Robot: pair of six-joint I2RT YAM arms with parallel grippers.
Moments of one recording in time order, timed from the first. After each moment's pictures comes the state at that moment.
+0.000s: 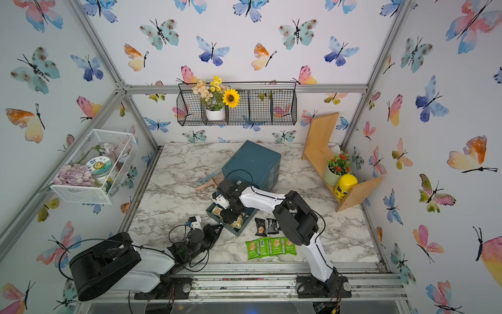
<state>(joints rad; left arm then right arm) -0.88 1.36 0.06 0.84 -0.24 -1.48 0.93 2.13 1.60 -0.73 -0.18 -0.02</state>
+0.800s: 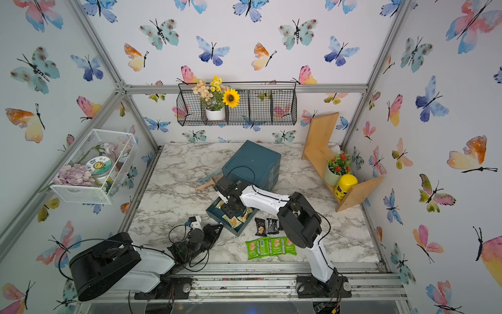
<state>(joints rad) -0.88 1.36 0.06 0.84 -0.24 -1.48 0.96 2.08 1.62 -0.73 0.06 0.04</state>
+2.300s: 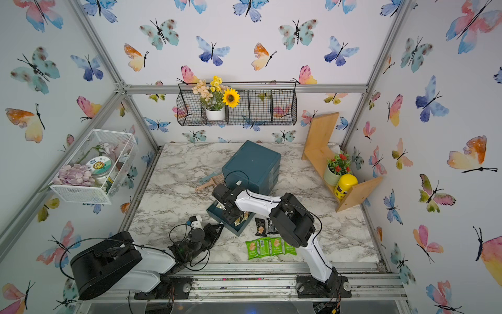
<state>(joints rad) -0.88 1.37 0.07 0.84 -0.24 -1.48 0.98 2.15 1.61 -0.75 0.11 0.09</state>
